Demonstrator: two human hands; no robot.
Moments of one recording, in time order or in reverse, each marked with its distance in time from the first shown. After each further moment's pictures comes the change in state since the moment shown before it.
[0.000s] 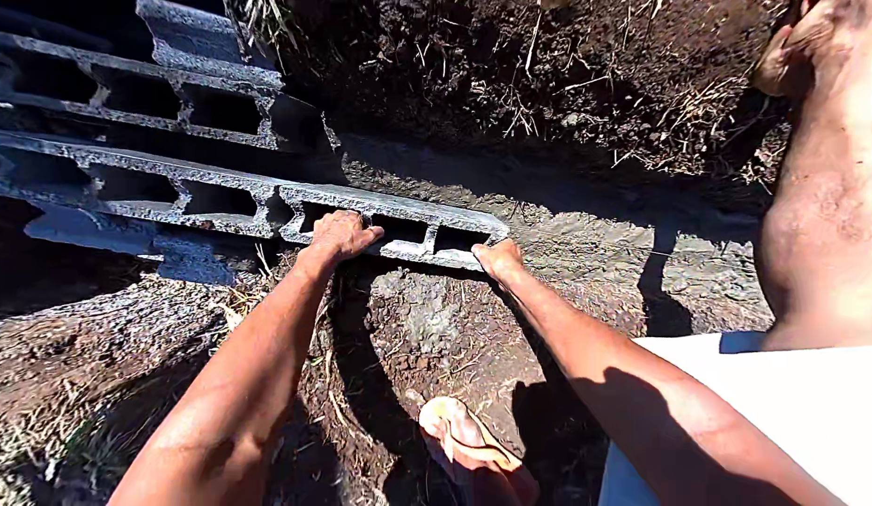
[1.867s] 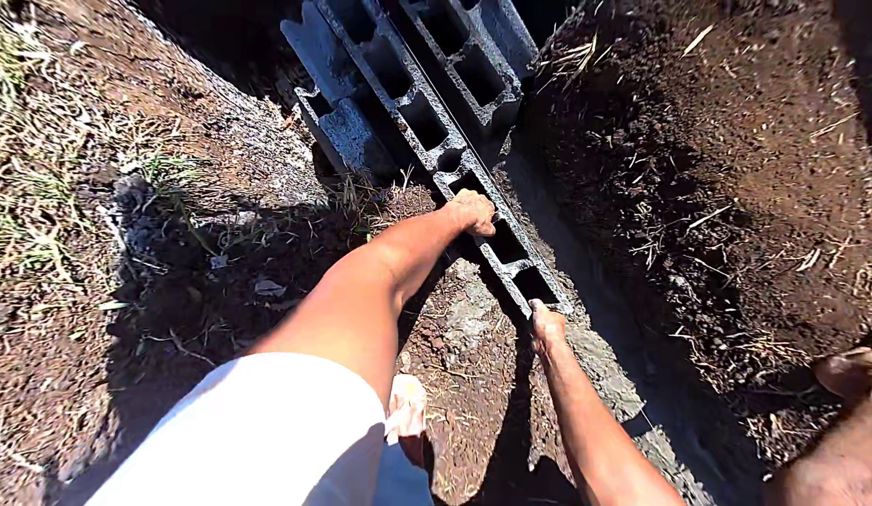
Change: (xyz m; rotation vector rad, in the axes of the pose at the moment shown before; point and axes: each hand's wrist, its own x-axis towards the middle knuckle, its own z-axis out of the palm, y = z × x) left_hand -0.008 -0.002 0.000 -0.100 0.065 0.109; right_hand 0.005 0.012 0.024 0.134 0.076 -0.109
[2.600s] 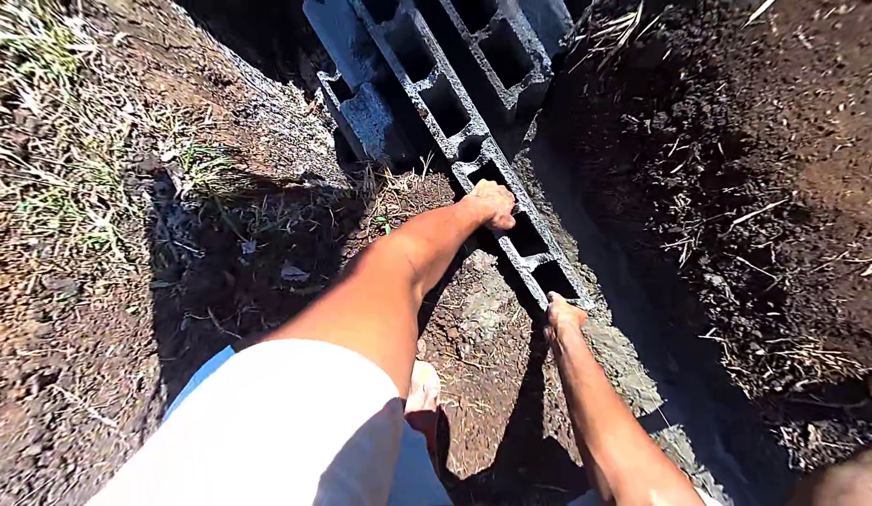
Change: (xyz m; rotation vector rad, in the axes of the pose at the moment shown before) left_hand -0.004 0.001 0.004 -0.015 0.015 0.001; right_hand 0.001 -0.007 0.009 -0.001 0.116 0.062
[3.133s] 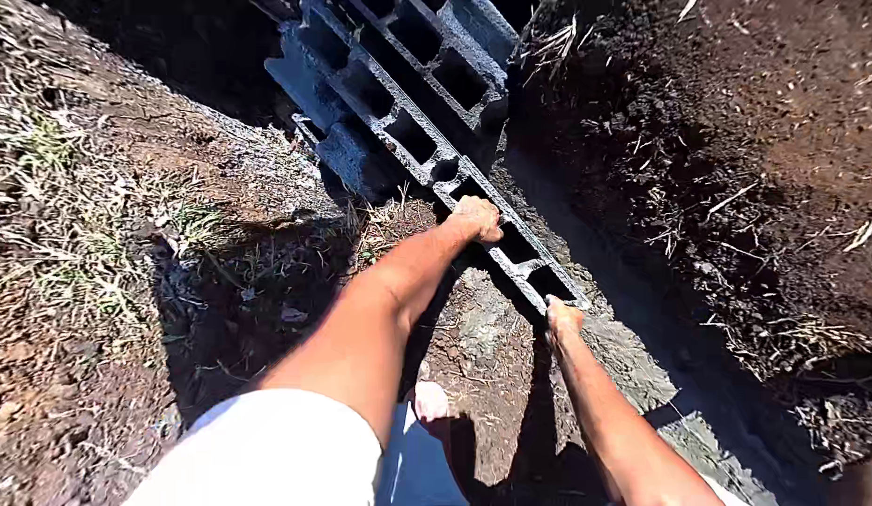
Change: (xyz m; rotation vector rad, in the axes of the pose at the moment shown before) left_hand 0.010 0.008 -0.013 -0.004 -0.062 -0.046; right_hand 0.003 -0.011 -0.005 -0.106 -0.015 0.020
